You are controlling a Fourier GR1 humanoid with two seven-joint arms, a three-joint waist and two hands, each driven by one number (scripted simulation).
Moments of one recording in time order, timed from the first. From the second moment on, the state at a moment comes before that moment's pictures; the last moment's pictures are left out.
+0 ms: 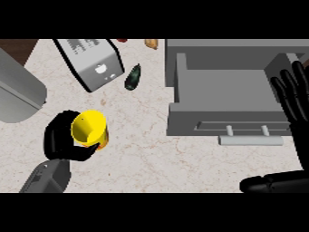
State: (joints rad) left arm -0.28 0.19 -0.03 -0.79 0.47 -0.14 -0.96; right arm -0.09 -0.08 -0.05 -2.10 -0.14 0.12 0.19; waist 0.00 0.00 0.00
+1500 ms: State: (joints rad) left arm -0.74 0.08 -0.11 -1.31 0.31 0.22 -0.21; right arm -0.07 -0.10 -0.08 -2.11 -0.17 0.14 0.19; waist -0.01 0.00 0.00
